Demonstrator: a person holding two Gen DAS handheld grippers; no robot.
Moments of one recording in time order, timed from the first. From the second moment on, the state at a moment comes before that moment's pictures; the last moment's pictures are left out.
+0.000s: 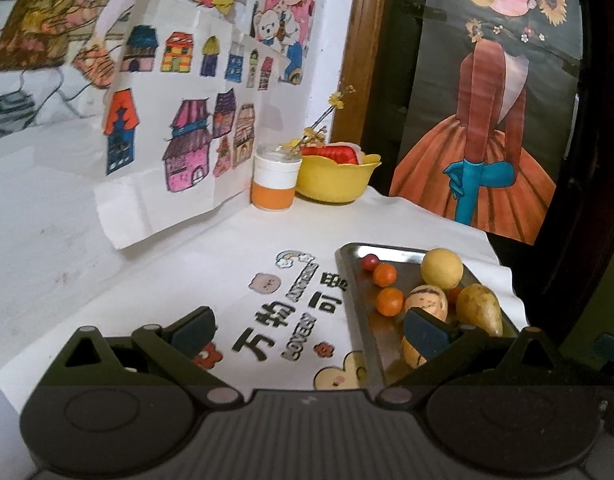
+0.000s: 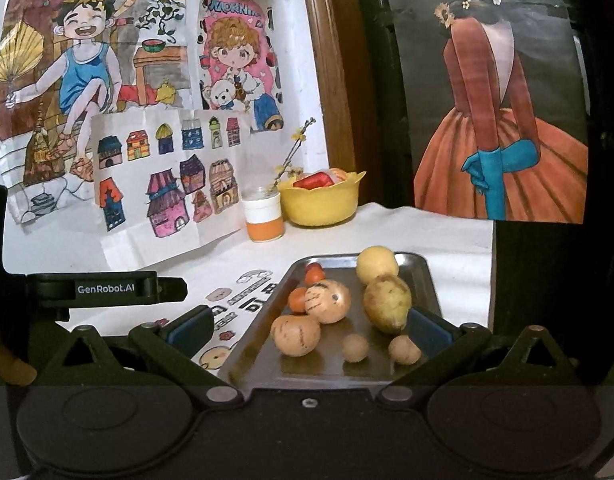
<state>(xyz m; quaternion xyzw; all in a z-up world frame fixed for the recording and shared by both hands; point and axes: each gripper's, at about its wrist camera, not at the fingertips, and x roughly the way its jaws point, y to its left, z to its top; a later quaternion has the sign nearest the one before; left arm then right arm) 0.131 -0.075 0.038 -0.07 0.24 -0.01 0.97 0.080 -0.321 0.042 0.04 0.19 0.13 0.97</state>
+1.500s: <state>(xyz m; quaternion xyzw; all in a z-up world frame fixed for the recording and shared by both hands) 0.051 -0.022 0.024 -0.05 0.22 0.04 0.97 0.017 -0.264 0.047 0.00 0.13 0.10 0.99</state>
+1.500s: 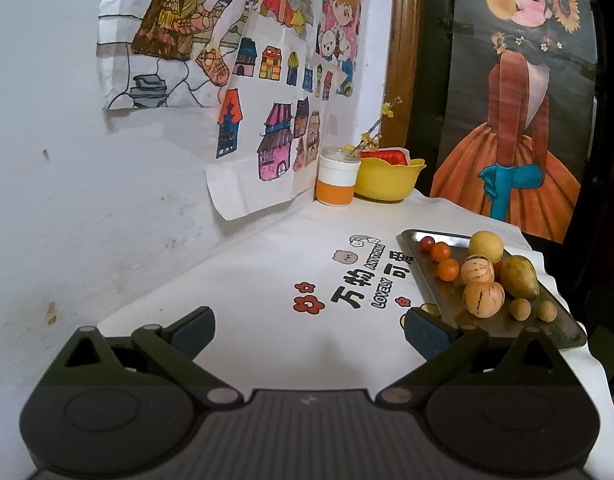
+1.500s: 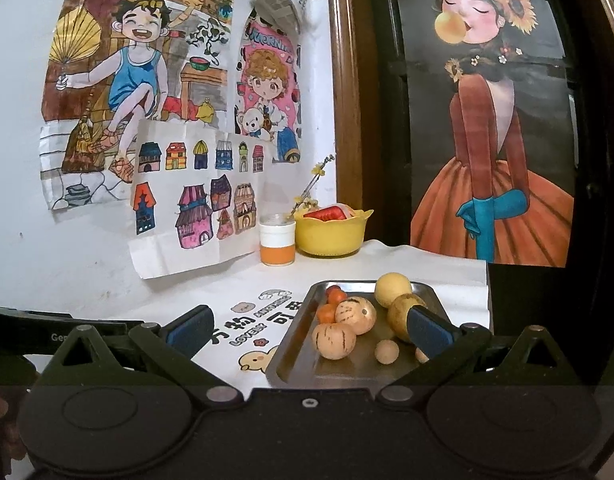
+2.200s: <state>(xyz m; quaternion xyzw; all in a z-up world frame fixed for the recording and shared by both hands) 0.020 -0.012 0.005 -0.04 0.20 0.05 0.98 -0.017 -0.255 0.015 0.01 0.12 0.07 0.99</state>
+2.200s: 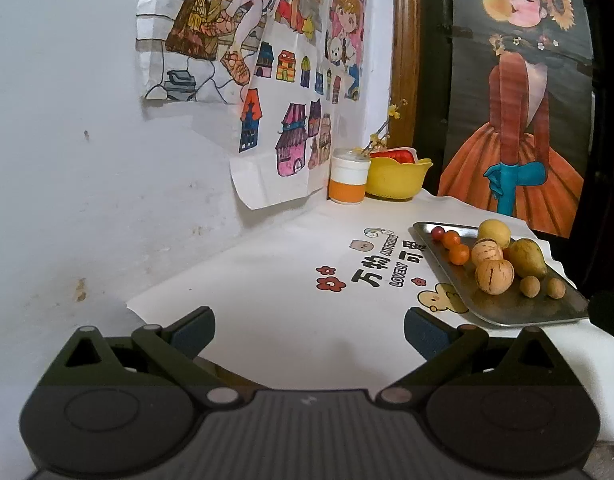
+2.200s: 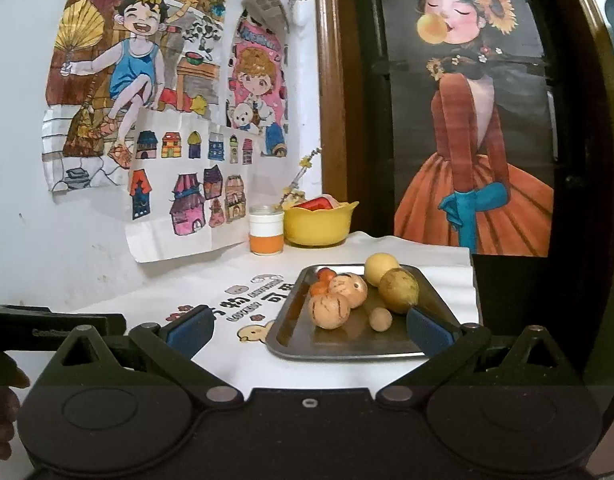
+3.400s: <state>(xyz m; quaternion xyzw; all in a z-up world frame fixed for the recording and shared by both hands) -0.006 -0.017 -0.021 -0.05 0.17 0.01 0.98 -0.029 -0.263 -0.018 0.00 0.13 0.03 0.99</state>
